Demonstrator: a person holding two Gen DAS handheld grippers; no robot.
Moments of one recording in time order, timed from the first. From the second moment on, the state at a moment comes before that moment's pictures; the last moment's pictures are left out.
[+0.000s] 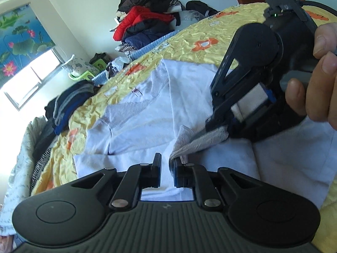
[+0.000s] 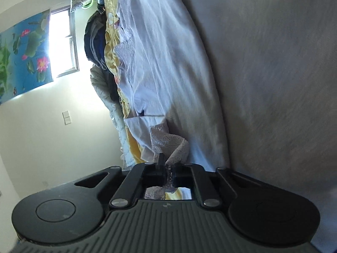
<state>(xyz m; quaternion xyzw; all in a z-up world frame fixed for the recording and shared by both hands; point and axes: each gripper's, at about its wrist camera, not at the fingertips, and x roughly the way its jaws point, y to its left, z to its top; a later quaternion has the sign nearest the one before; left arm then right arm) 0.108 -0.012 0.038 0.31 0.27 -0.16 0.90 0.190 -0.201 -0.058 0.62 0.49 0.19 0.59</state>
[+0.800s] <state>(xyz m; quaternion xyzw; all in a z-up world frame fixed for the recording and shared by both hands) 0.130 0.097 0.055 -0.08 0.31 -0.08 0.94 0.129 -0.322 -0.043 0.64 0.39 0.15 0.65</state>
